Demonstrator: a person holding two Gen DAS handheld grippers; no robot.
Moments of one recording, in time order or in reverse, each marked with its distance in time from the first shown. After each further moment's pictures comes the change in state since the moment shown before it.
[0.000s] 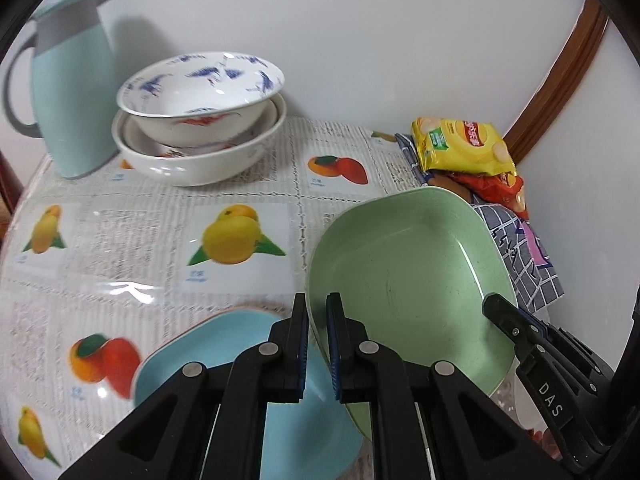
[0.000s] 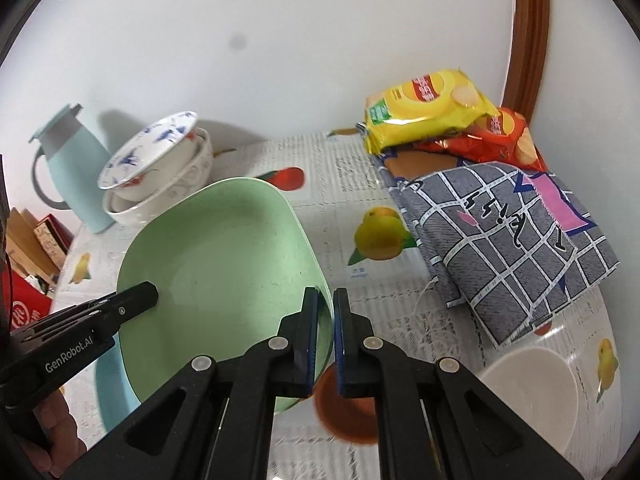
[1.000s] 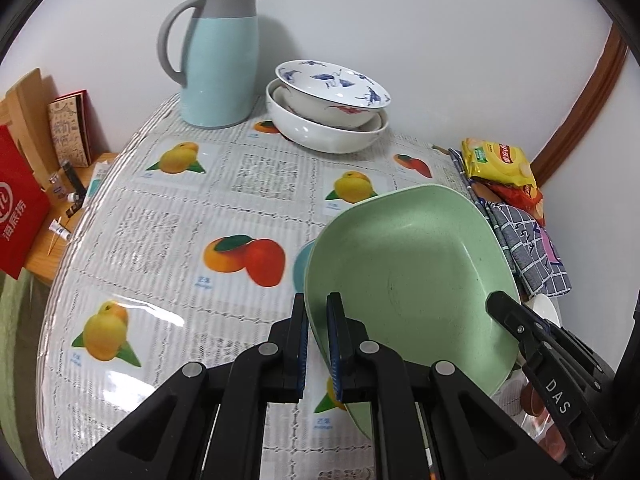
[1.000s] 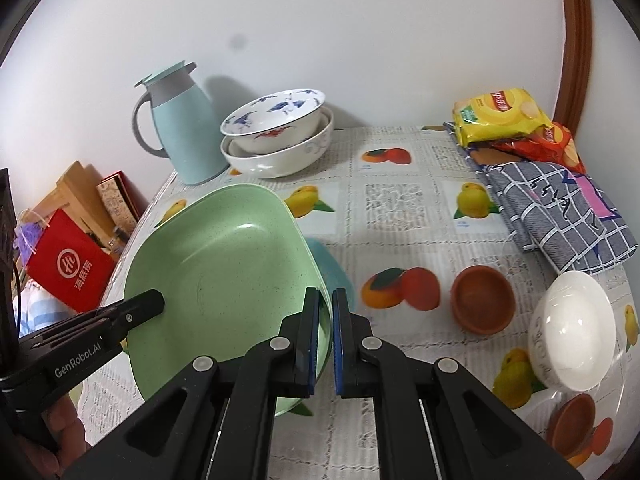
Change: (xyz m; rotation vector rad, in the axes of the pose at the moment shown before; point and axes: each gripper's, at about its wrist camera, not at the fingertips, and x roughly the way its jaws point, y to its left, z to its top) left arm -0.100 0.082 -0.084 -0.134 -0.053 0.110; right arm -0.065 0.096 -0.069 -0.105 -0.007 0.151
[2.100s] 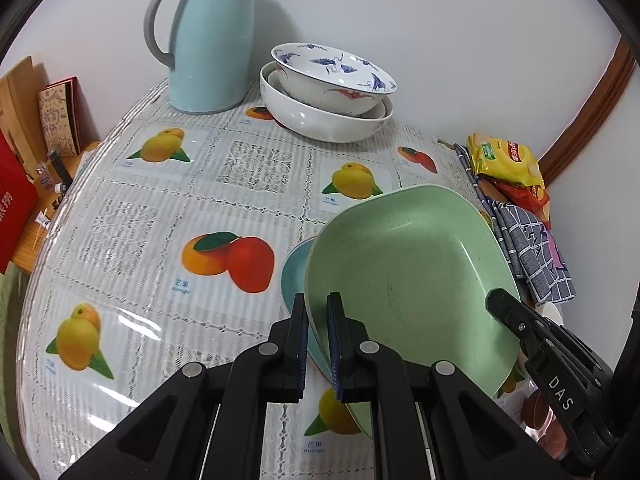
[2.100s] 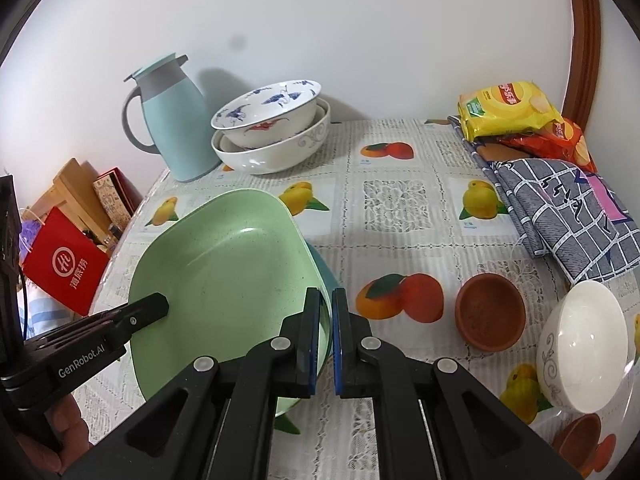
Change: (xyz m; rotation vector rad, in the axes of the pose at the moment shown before) left arm 0.037 -0.005 0.006 -0.020 0.032 -0.015; right arm 0.029 -0.016 0.007 -0.003 0.021 0.008
